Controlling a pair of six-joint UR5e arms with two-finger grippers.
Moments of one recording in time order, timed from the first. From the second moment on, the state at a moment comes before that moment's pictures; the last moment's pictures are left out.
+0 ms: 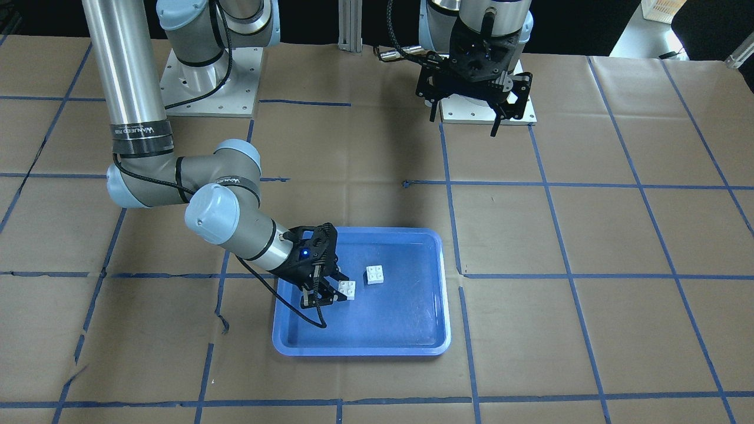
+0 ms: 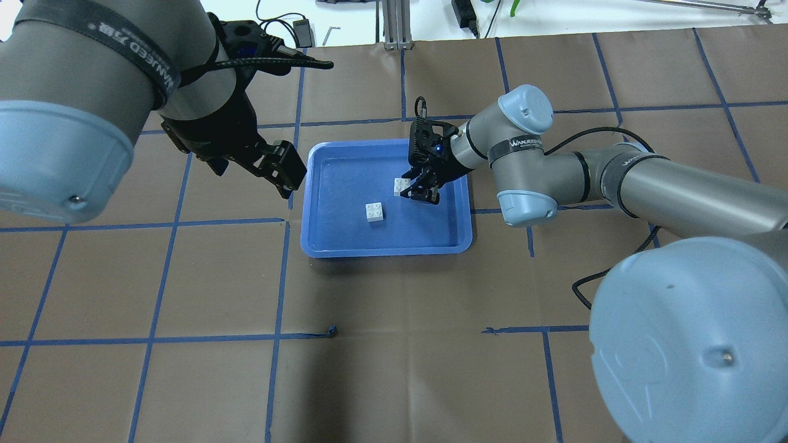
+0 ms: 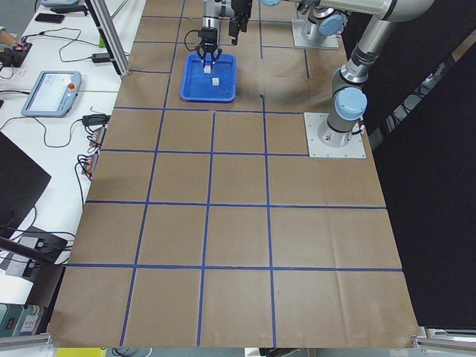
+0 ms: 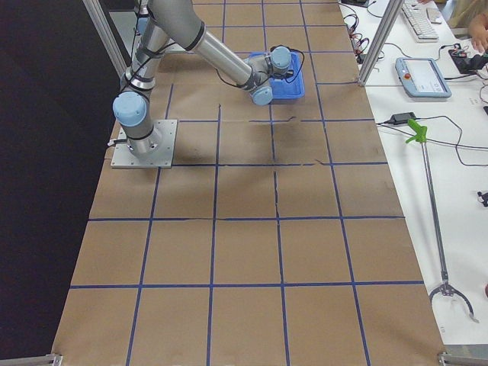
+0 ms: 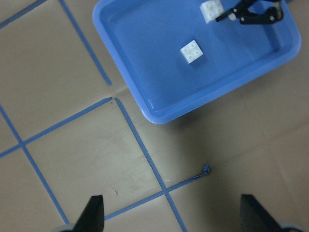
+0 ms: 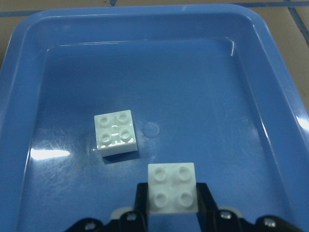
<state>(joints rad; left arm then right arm) -1.74 -1.50 -1.62 -1.56 1.63 0.09 1.71 -1.00 1.82 -2.60 -0.96 -1.30</state>
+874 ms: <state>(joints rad) -1.74 -1.49 -1.63 -1.54 1.65 -0.09 1.74 -0.98 1.85 -2.63 -0.97 -1.30</state>
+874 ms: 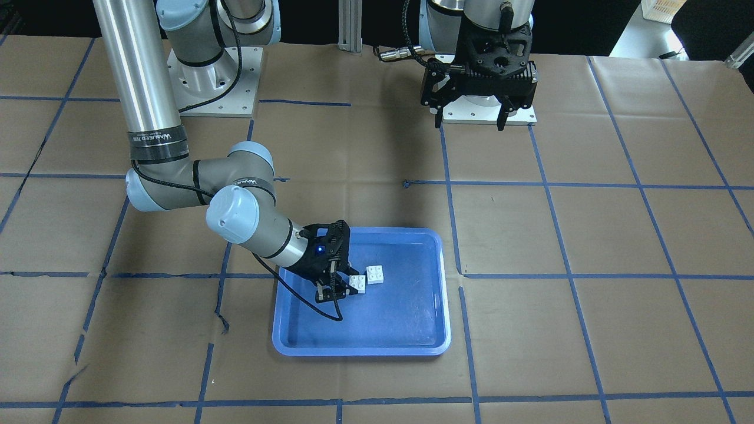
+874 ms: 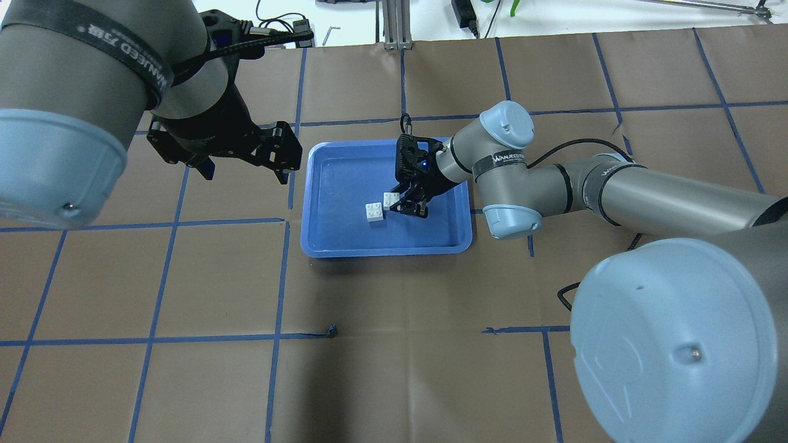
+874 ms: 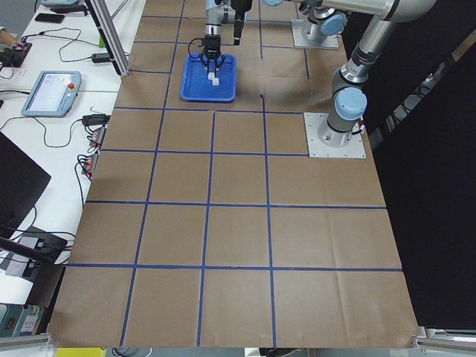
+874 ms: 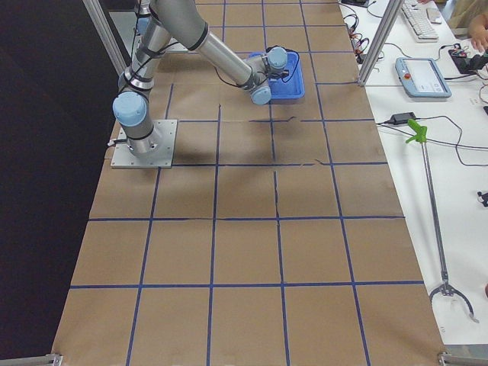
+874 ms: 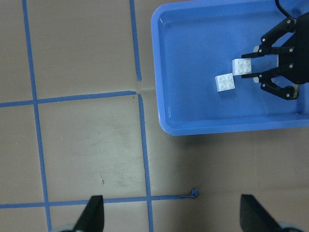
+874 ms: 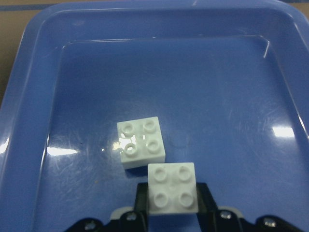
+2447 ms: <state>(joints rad) -1.74 -1.49 -1.60 -1.58 1.65 -0.09 1.75 -0.98 1.88 -2.66 -0.97 -1.29</state>
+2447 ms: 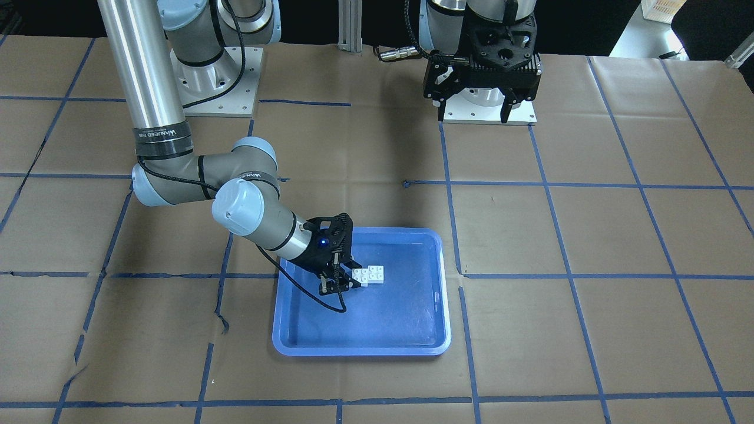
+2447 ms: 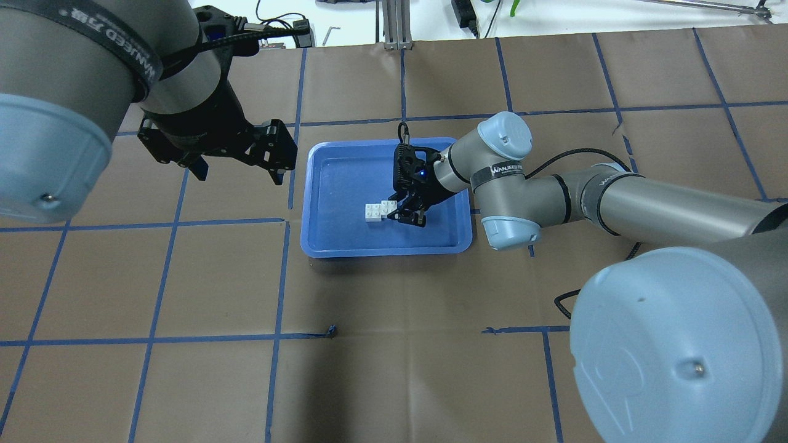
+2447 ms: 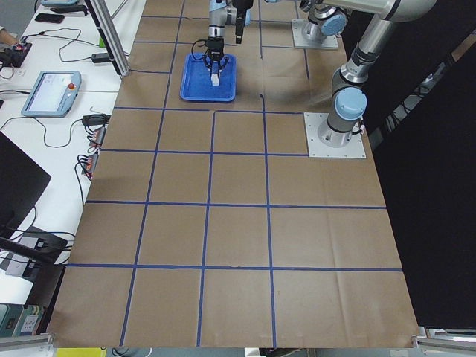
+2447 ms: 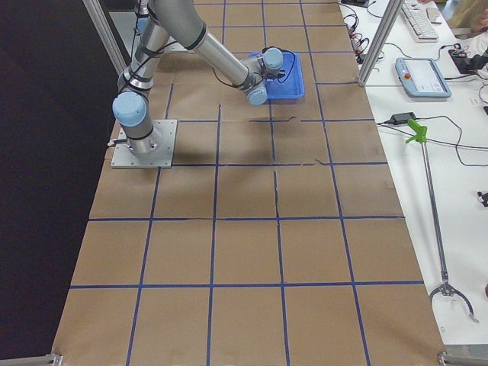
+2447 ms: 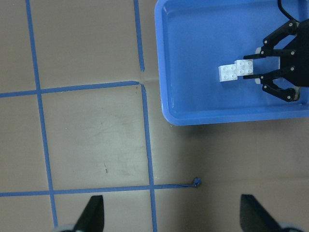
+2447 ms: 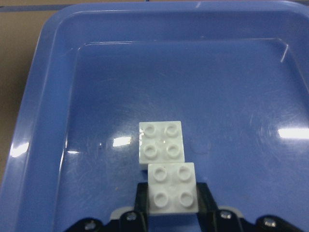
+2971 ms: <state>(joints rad) -1.73 -1.49 -1.60 -1.59 1.66 -0.09 1.76 -0.98 1.89 -2.66 -0.97 -1.29</state>
